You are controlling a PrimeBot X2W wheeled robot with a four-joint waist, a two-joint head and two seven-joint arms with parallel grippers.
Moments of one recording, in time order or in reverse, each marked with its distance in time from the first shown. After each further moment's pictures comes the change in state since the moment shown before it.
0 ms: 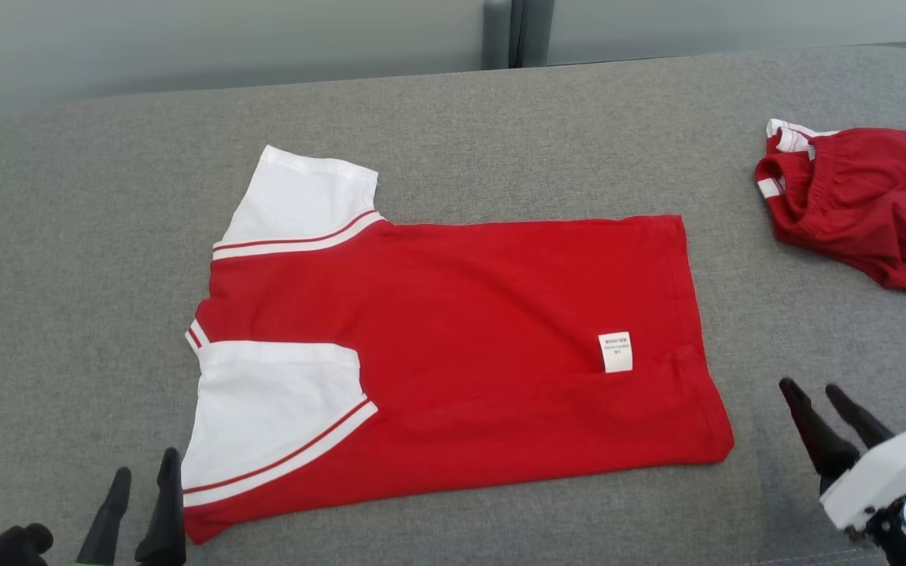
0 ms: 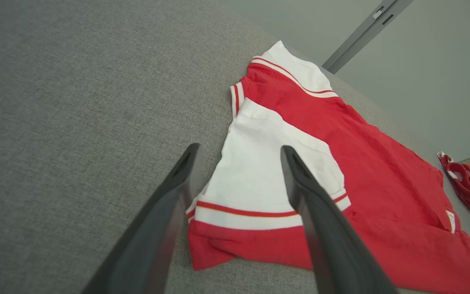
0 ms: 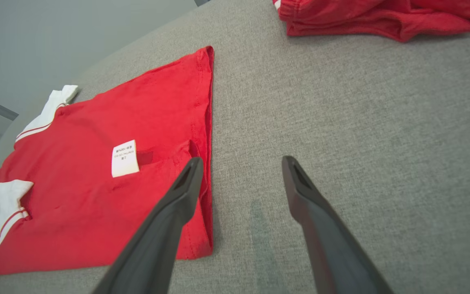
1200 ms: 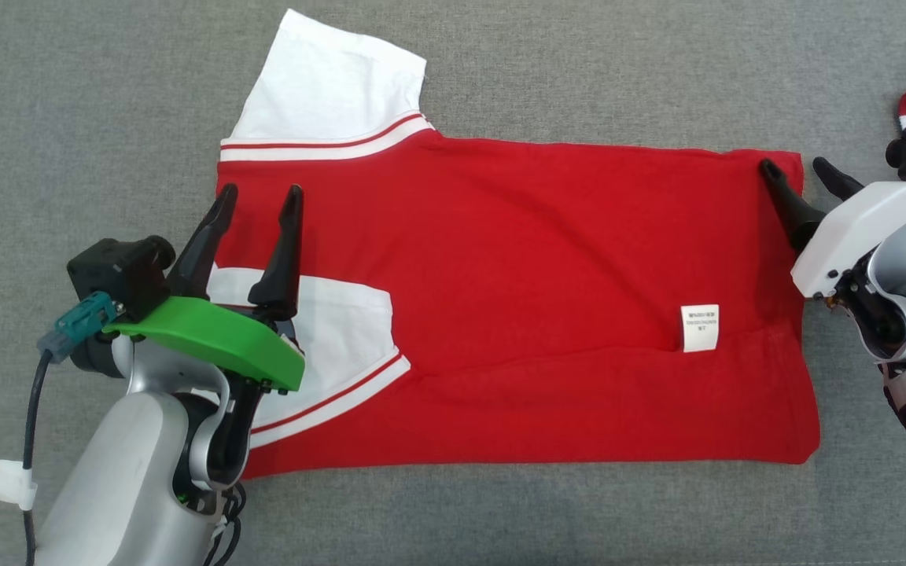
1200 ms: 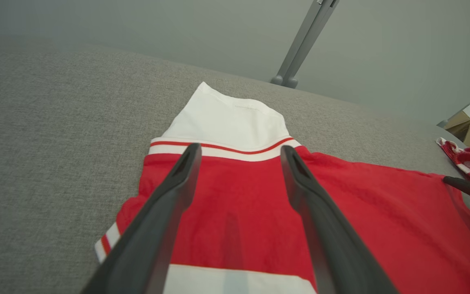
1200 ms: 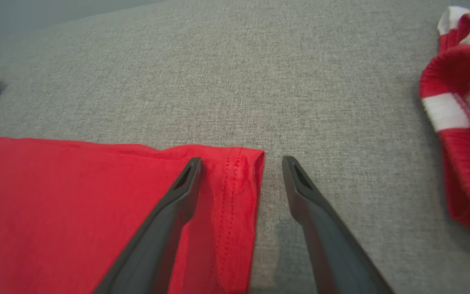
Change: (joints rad) left arm -0.604 -0.054 -0.225 0.079 0.260 0.004 0.135; right arm -0.650 -0.008 0.126 0.354 -0.177 0.020 0.095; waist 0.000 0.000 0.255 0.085
